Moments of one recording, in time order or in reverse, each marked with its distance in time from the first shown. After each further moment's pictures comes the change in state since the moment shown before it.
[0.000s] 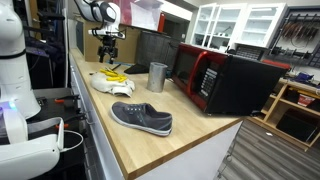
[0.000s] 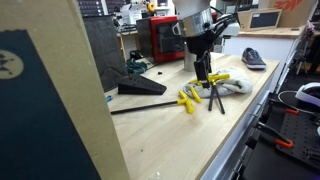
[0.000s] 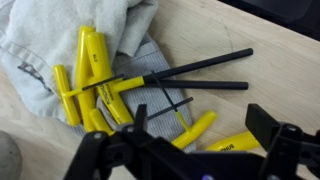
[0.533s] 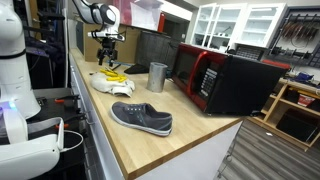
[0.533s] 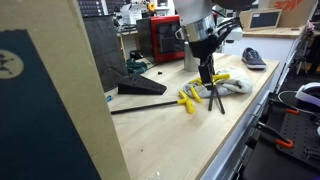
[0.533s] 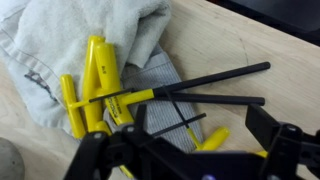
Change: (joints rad) arm -0.002 0.010 -0.007 -0.025 -0.040 0.000 0.001
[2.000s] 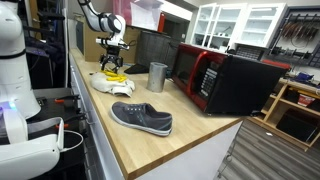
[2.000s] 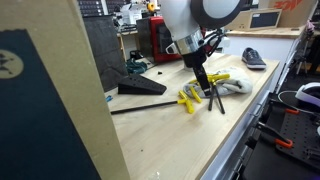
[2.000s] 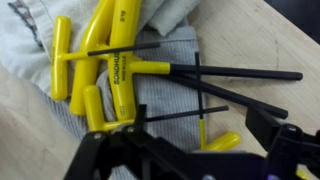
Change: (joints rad) arm -0.011 0.161 -0.023 0.096 -0.036 0.001 -0.294
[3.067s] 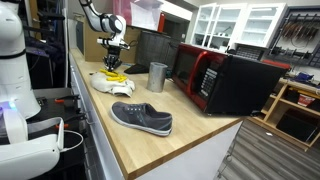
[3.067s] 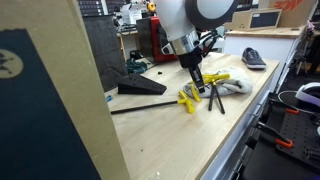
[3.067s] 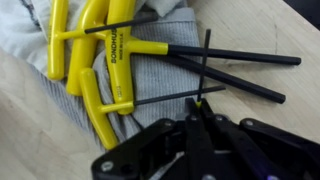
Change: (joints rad) arm 0.005 0.032 0.008 0.041 -0.001 0.000 -0.003
